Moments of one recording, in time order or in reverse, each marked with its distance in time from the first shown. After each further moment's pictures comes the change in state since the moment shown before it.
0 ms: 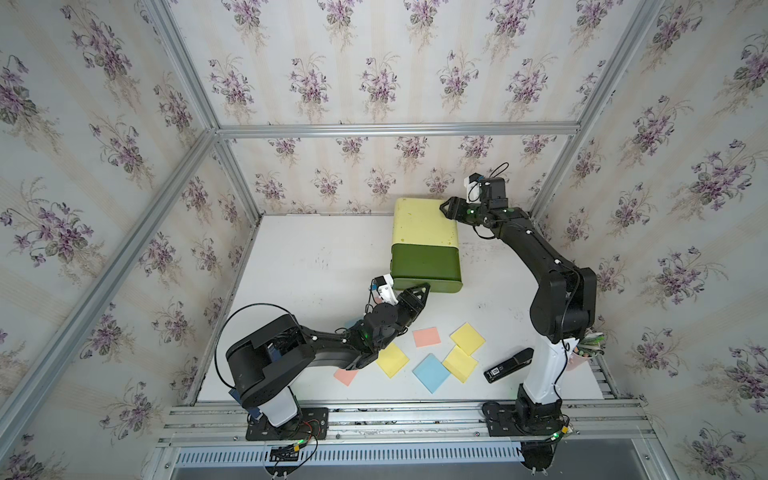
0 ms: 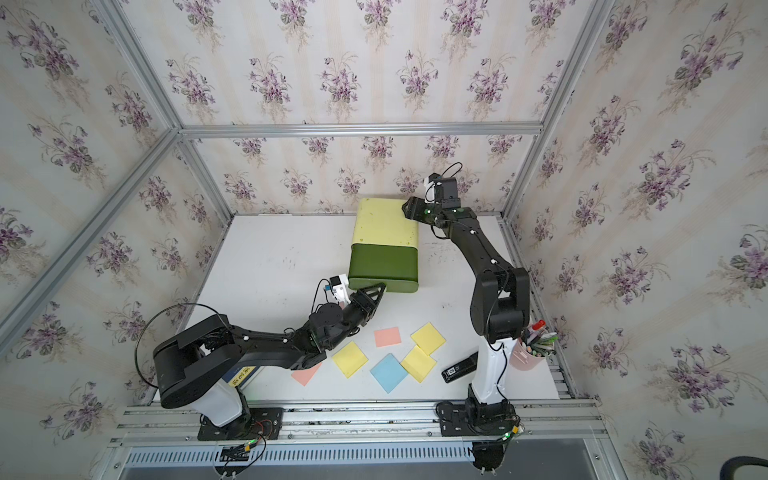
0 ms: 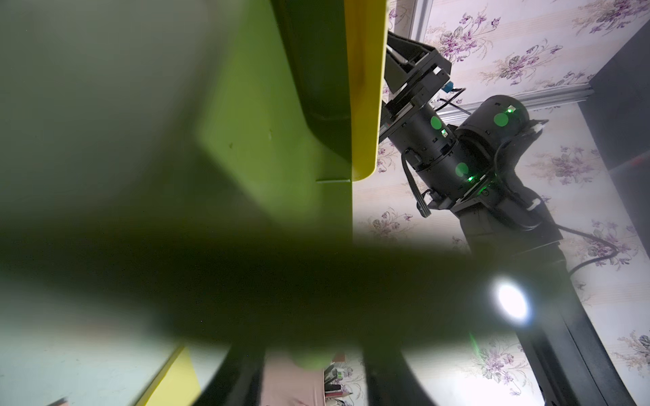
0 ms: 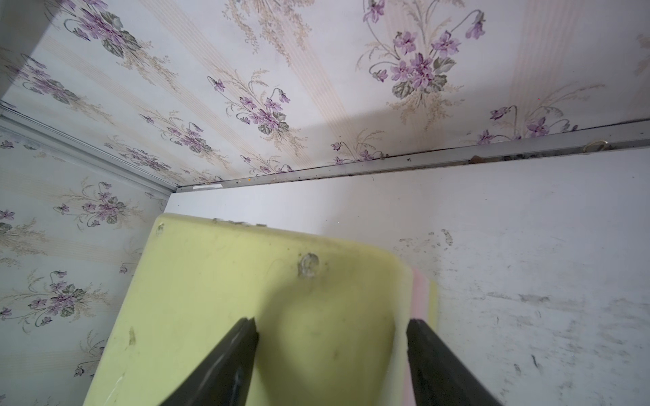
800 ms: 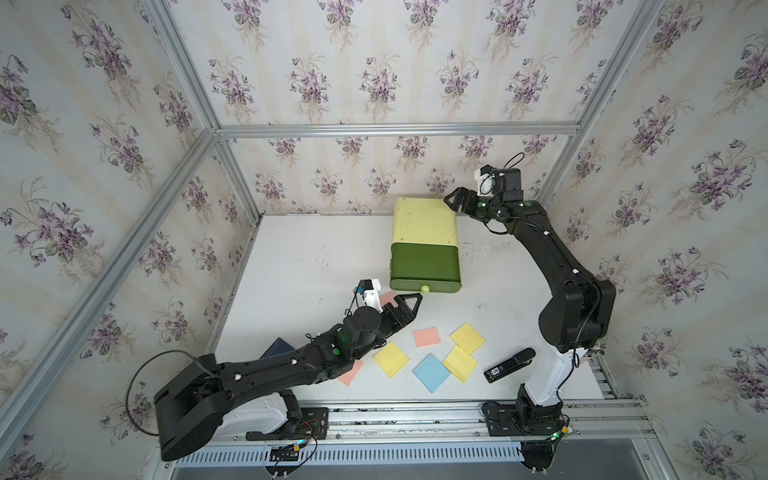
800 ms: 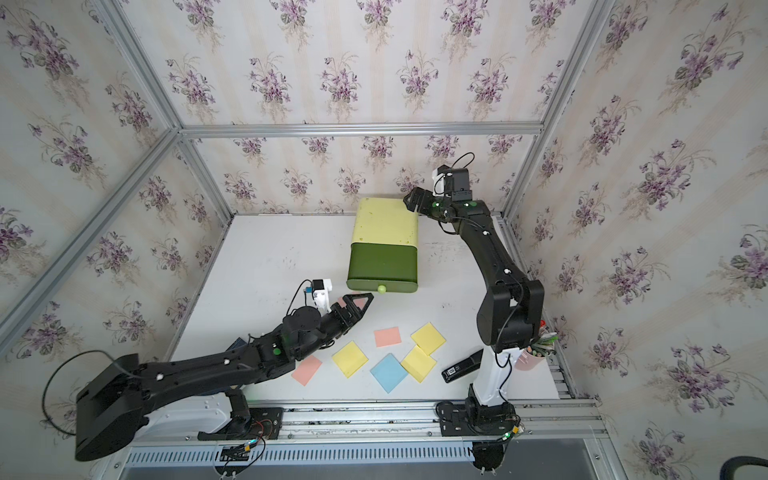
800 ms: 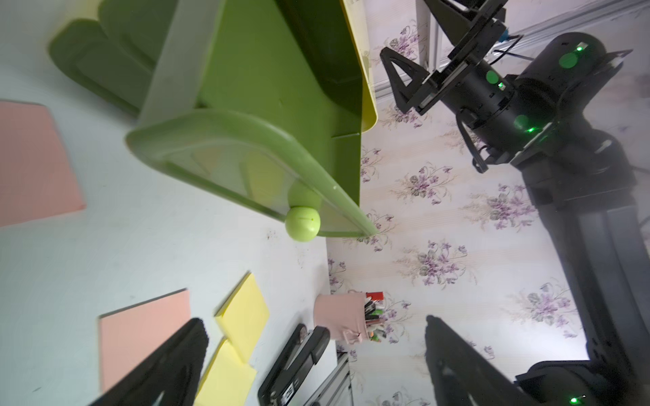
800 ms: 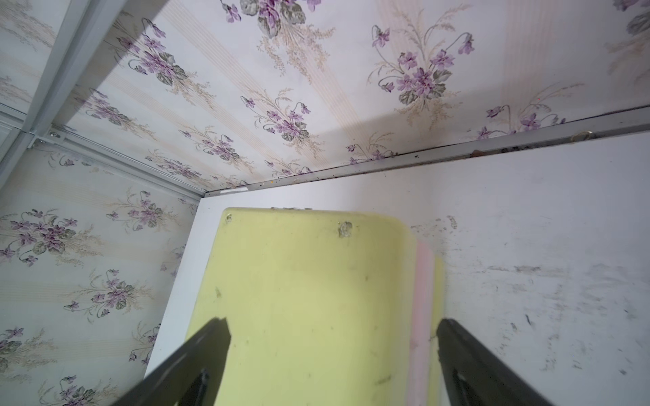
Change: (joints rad) left arm -0.021 -0.529 -0.056 -0.678 0.046 0.180; right arm -0.033 -0.137 0.019 -0.134 -0.052 0.054
